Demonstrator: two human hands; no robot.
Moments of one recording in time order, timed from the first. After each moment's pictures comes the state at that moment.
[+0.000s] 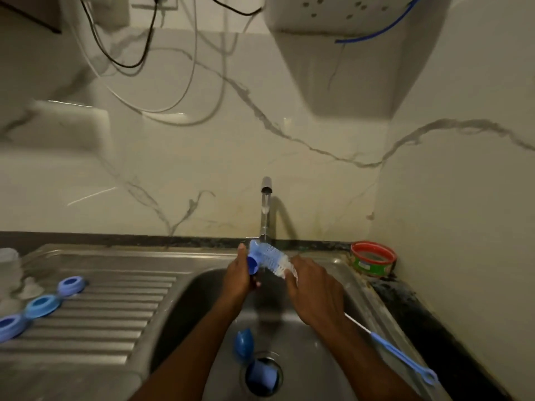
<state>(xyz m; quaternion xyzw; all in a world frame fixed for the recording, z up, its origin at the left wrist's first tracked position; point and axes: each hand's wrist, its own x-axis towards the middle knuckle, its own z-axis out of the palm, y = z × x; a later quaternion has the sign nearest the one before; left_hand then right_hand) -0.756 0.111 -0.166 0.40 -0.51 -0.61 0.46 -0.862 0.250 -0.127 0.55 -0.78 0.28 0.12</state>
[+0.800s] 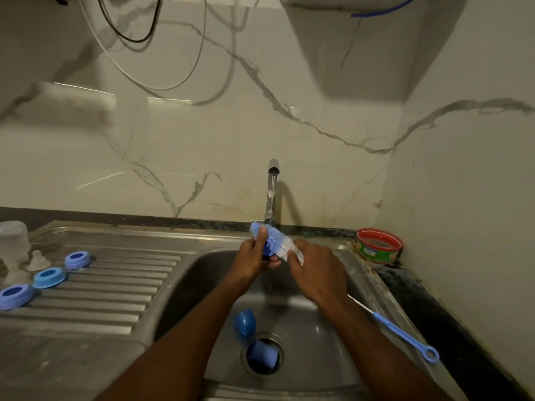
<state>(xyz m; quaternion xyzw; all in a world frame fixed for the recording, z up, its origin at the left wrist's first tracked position) -0.756 0.118 -0.170 0.28 -0.61 -0.61 0.42 -0.865 0.244 -0.130 0.55 -0.77 0.30 0.10</state>
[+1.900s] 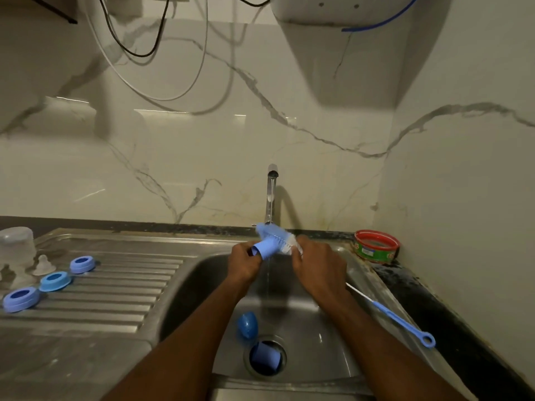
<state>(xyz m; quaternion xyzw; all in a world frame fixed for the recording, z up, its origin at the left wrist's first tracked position) -0.747 0.104 -0.188 0.39 -0.66 -0.45 0.45 -0.862 0.241 -0.131 0.52 -0.80 0.27 0.15</state>
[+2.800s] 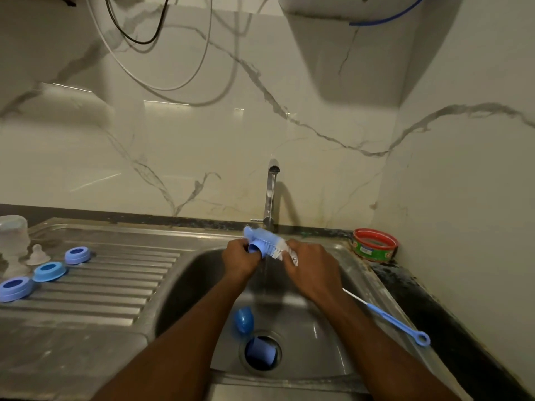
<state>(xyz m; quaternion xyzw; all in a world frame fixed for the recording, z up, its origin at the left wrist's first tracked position) -0.752 0.097 -0.192 0.47 -0.64 -0.40 0.46 -0.856 0.248 -0.133 0.58 -0.76 0.27 0.12</state>
